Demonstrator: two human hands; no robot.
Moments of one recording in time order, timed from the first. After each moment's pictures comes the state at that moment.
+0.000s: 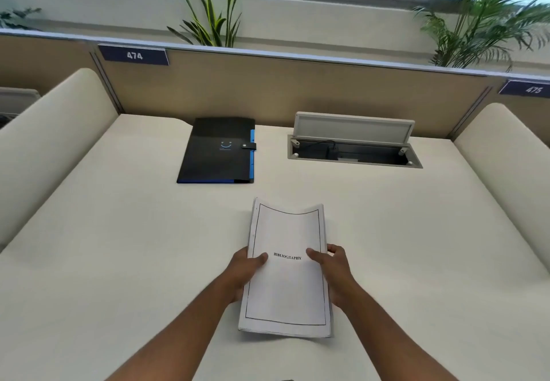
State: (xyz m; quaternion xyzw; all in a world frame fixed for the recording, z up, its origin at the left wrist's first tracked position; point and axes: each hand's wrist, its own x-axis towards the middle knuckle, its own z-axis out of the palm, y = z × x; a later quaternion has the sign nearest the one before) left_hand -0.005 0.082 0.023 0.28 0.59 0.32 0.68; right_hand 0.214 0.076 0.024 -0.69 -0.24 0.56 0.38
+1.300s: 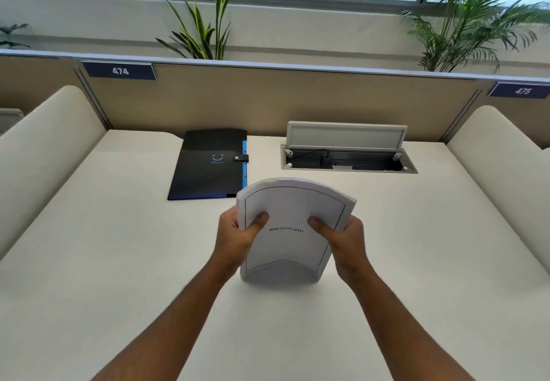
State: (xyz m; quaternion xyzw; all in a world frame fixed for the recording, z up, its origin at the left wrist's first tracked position) left_hand 0.005 0.127 0.125 0.49 0.49 0.53 0.49; right_hand 0.218 0.114 0.116 -0.49 -0.42 0.49 0.59
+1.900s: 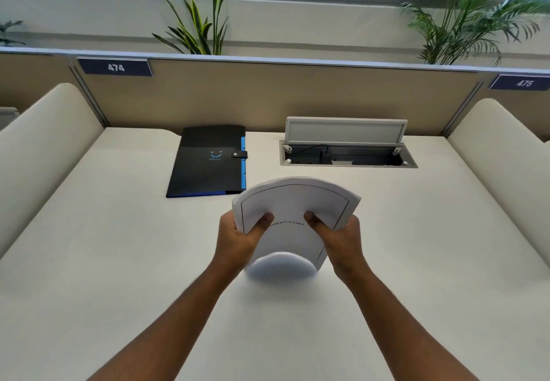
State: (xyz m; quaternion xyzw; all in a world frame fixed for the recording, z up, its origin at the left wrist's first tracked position) left_hand 0.011 0.116 0.129 0.50 0.50 0.55 0.45; right_hand 0.212 0.112 0.113 -0.50 -0.43 0.46 0.59
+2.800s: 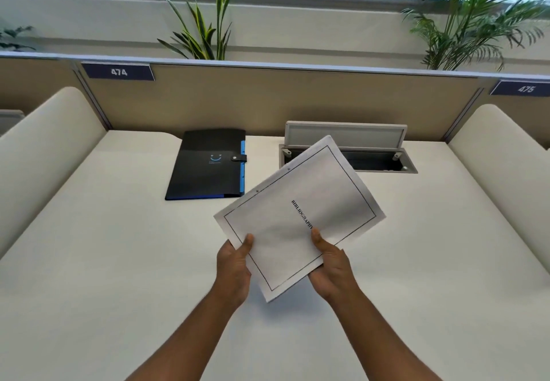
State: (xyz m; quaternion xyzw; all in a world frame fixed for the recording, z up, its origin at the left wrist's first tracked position) left_hand 0.029 0.107 0.073 0.16 0.50 0.57 0.63; right_hand 0.205 0.106 0.073 -0.42 -0.02 0.69 0.59
